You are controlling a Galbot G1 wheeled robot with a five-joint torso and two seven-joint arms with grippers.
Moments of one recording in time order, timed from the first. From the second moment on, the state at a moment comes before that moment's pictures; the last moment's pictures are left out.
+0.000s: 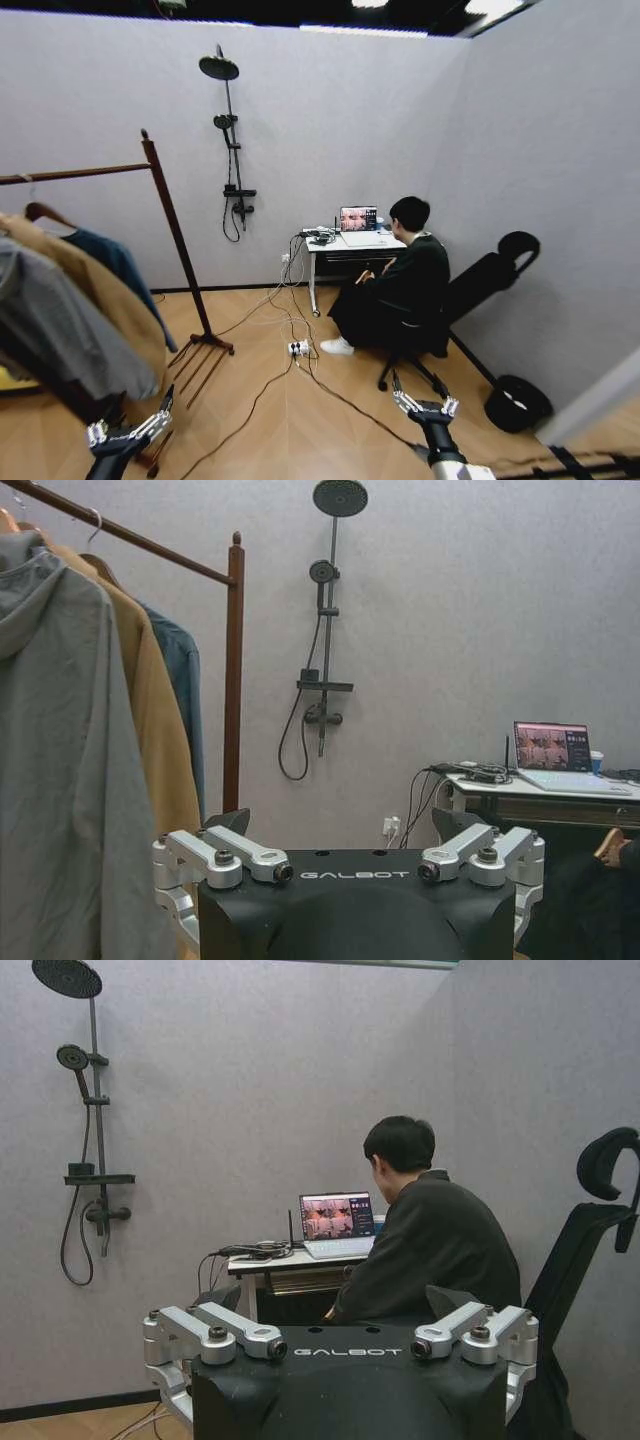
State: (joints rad) left arm 1.83 -1.30 -0.87 -2.29 -0.49 -0.05 0.04; right arm -1.70 1.45 0.60 2.16 0.18 0.17 0.15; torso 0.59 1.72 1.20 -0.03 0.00
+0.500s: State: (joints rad) left arm 1.83 -1.30 -0.87 -2.29 -0.49 -0.05 0.04; right arm -1.70 1.45 0.60 2.16 0.18 0.17 0.15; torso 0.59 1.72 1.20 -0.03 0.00
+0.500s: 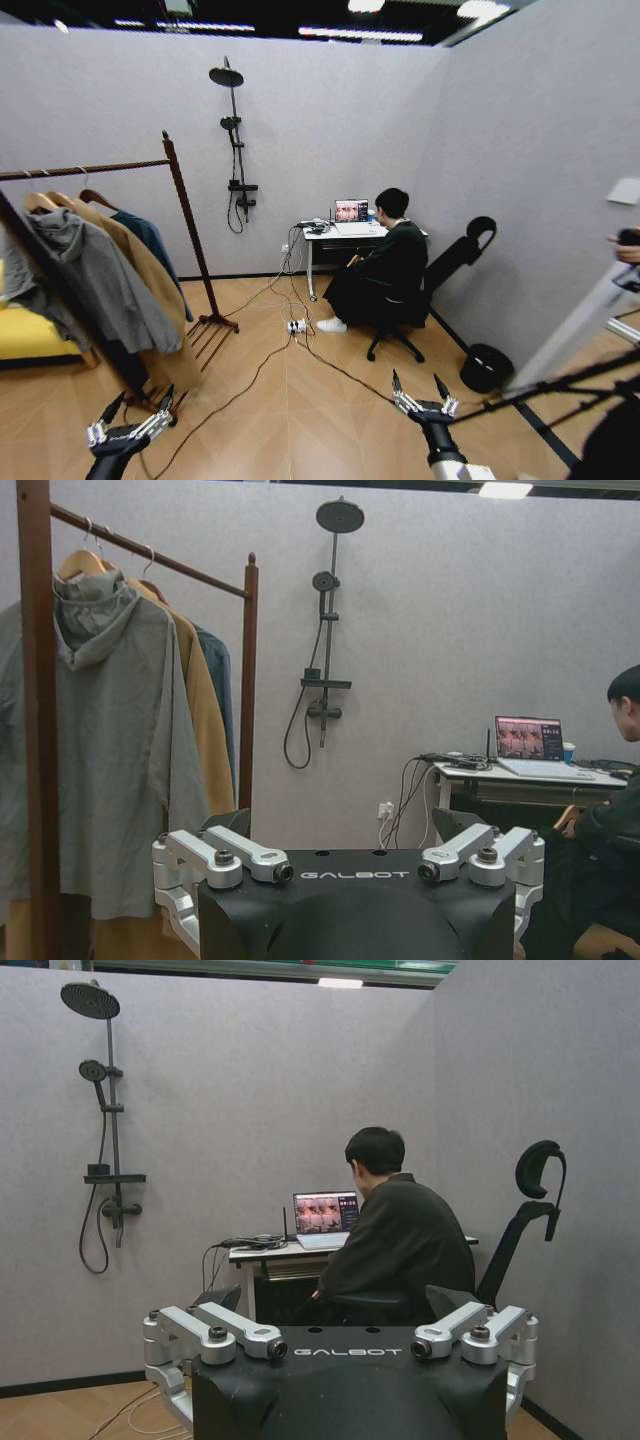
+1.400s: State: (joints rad) left arm 1.83 -1.30 -0.87 -2.29 -0.49 -0.05 0.04; right arm -1.70 1.45 0.60 2.16 0.18 0.17 0.15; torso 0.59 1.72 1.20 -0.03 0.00
